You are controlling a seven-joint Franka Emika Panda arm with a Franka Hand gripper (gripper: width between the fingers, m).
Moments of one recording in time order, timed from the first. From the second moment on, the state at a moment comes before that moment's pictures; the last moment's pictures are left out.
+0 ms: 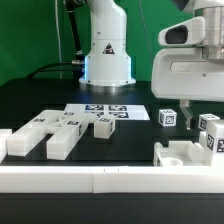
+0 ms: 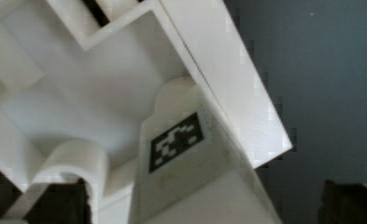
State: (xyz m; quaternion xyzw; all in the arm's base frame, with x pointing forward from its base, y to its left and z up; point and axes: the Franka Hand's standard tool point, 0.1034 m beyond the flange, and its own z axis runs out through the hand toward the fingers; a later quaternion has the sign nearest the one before) arm 0.636 0.129 0.079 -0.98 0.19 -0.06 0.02
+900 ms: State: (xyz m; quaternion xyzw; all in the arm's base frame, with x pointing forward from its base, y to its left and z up) arm 0.638 0.119 0.079 -0.99 0.08 -0.06 0.01
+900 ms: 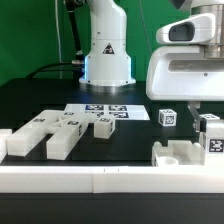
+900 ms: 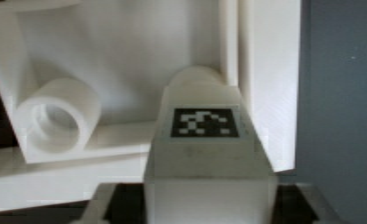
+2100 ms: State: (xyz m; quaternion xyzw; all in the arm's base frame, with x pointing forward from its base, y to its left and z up) arm 0.634 0.126 0.078 -0.78 0.62 -0.03 0.05
